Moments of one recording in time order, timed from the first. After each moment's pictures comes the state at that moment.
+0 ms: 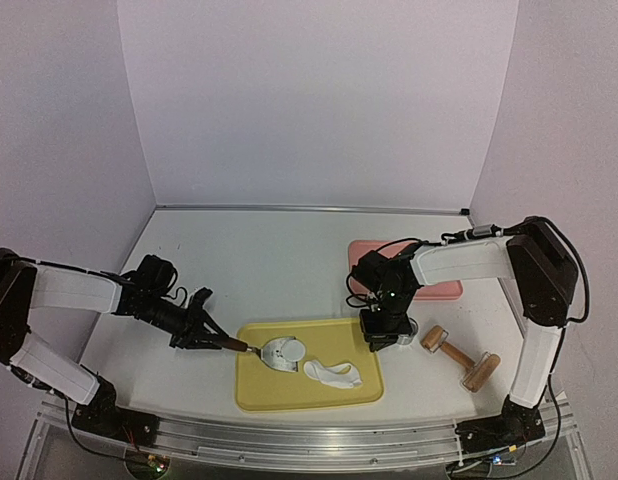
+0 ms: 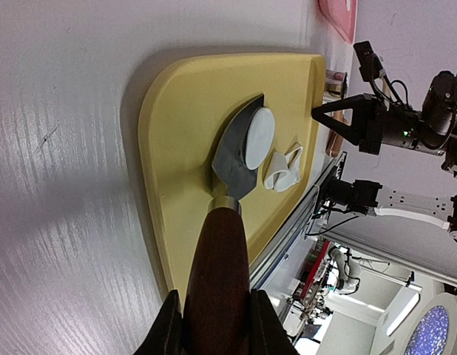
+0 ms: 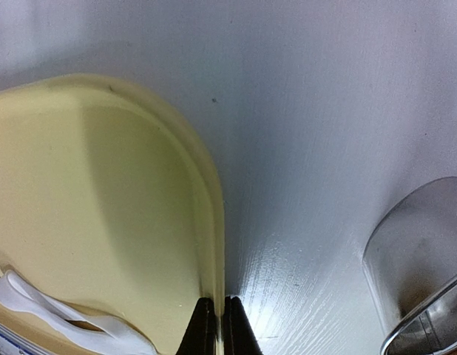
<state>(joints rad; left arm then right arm) -0.41 1.39 0.55 -0.23 0.88 -0.64 0.78 1.92 1.22 -0.83 0.03 0.67</state>
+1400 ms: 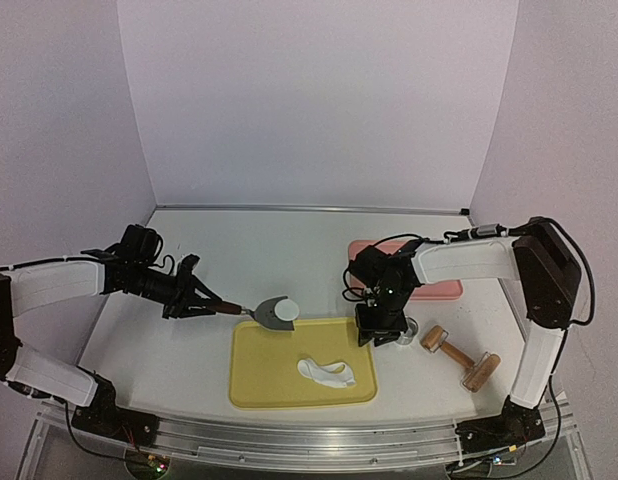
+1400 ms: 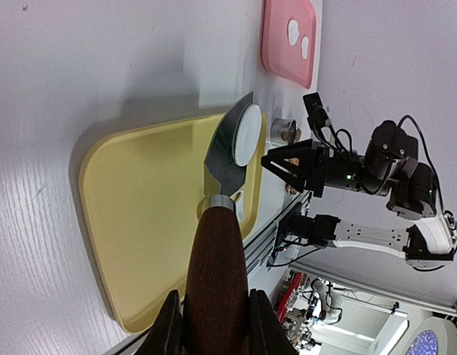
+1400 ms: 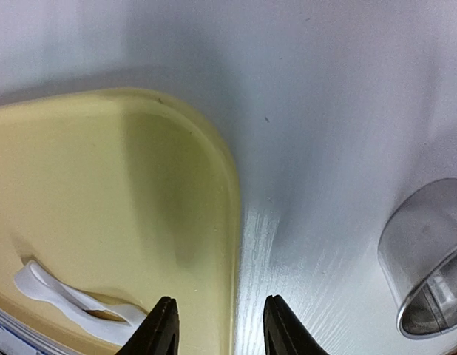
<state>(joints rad) -0.33 1.28 0.69 -0.34 0.88 -0.73 0.80 1.90 1.24 -0.80 0.03 0.70</state>
